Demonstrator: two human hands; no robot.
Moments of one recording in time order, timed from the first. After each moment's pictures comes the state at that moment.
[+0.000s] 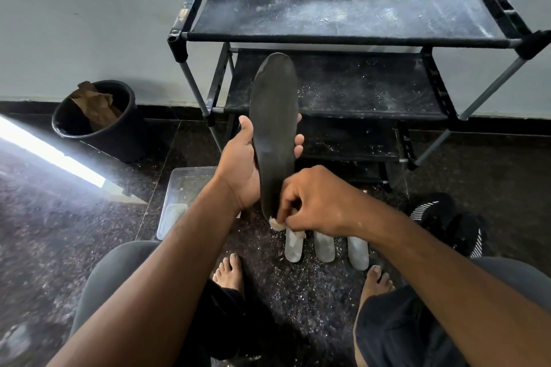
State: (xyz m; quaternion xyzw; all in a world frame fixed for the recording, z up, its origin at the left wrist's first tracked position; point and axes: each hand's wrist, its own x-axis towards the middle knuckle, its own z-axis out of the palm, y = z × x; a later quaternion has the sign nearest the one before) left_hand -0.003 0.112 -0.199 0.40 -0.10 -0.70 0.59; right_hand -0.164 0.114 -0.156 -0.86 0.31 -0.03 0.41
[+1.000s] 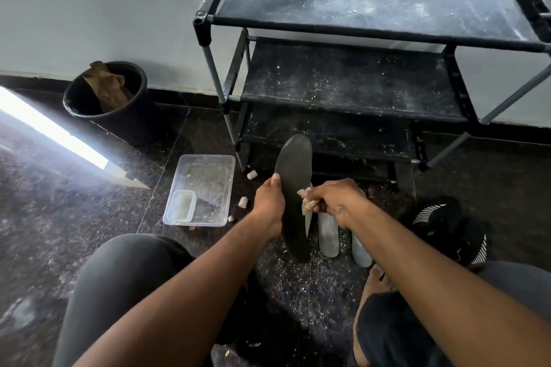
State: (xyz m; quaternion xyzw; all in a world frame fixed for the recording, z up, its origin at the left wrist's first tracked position) left_hand -0.027 0.143 -0.309 0.67 -0.05 -0.56 0.48; right_hand -0.144 0.087 -0.279 -0.37 0.63 -0.12 0.67
